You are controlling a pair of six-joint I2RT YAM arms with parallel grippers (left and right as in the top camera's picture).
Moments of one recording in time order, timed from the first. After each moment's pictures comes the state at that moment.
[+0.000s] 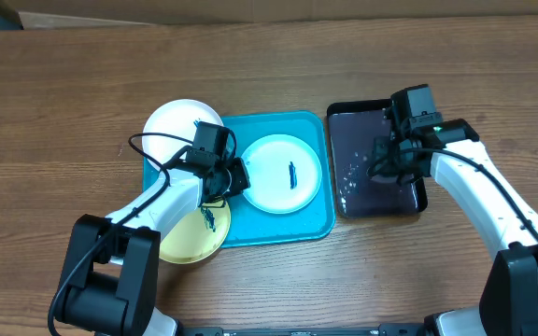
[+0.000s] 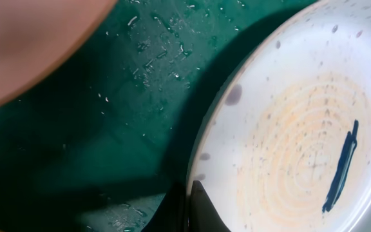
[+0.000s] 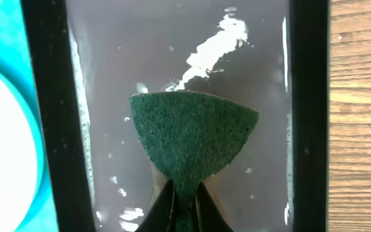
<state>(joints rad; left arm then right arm) -0.27 1.71 0.89 -0.37 0.20 -0.60 0.20 1.63 1.15 -0.79 -0.02 0.23</state>
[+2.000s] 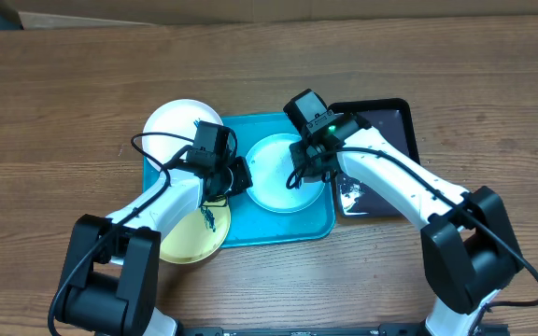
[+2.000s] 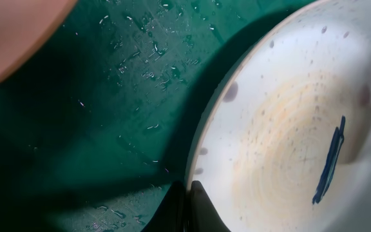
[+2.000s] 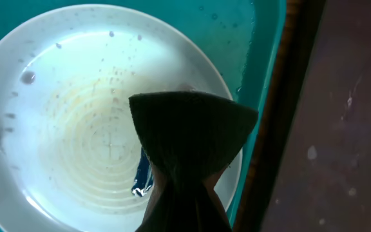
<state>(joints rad) -0.28 1.71 0.89 -0.35 0.24 -0.60 0.59 1.90 1.42 -0.81 0.08 0.32</state>
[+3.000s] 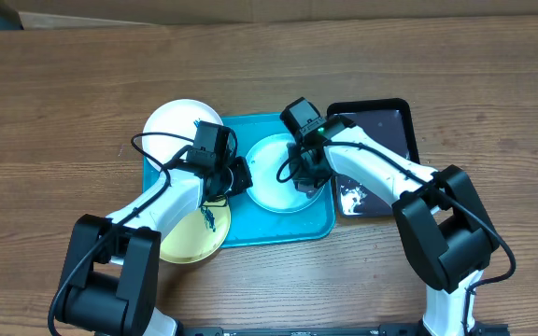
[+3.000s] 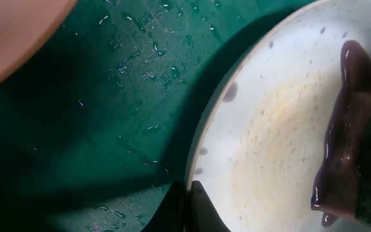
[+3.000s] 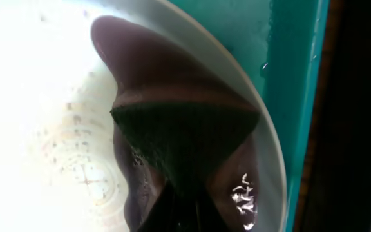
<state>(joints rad) -0.28 1.71 0.89 -0.35 0.24 -0.60 0.58 2.03 1.41 -0.77 0.00 0.51</state>
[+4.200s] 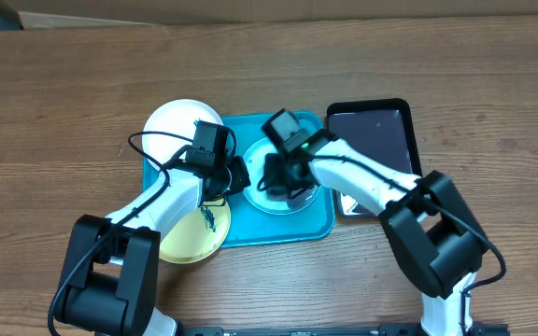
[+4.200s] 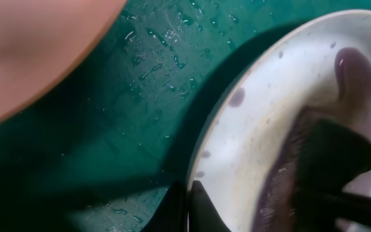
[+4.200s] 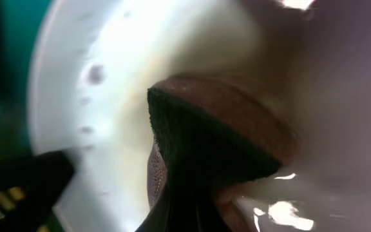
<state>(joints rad) -0.28 1.71 0.89 -0.35 0.20 -0.60 0.68 2.04 1.37 -0.58 -0.16 0.72</state>
